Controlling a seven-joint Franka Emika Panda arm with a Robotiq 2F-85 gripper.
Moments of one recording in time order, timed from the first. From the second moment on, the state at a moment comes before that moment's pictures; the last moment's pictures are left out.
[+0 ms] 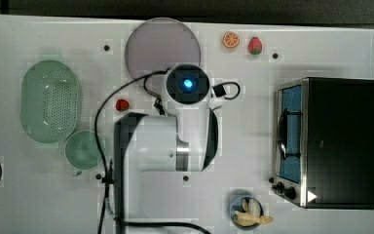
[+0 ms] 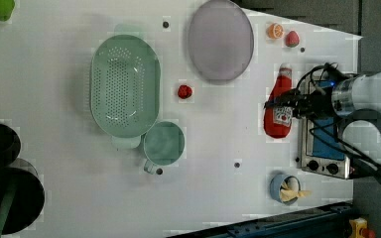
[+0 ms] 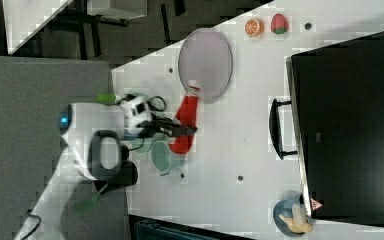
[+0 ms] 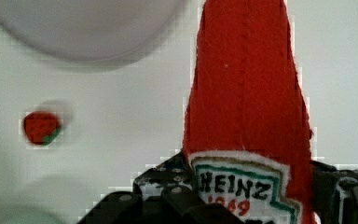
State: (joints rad) arm 0.14 0.16 -0.11 -2.17 0.07 0.65 -0.39
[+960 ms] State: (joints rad) arm 0.12 0.34 -0.16 -2.41 0.05 1.05 -0.36
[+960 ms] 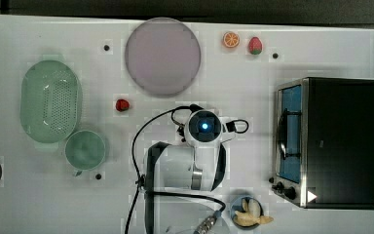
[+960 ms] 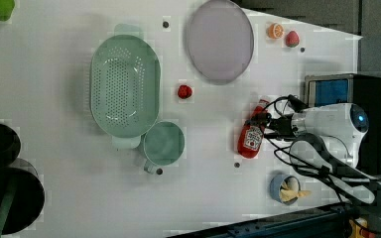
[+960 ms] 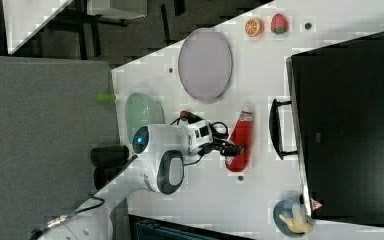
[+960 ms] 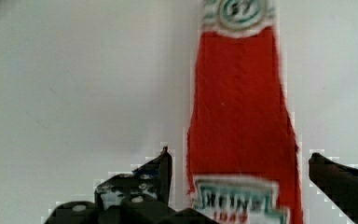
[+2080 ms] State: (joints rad) arm 0.11 -0.09 -0.20 -1.62 -0.01 -0.01 -0.07
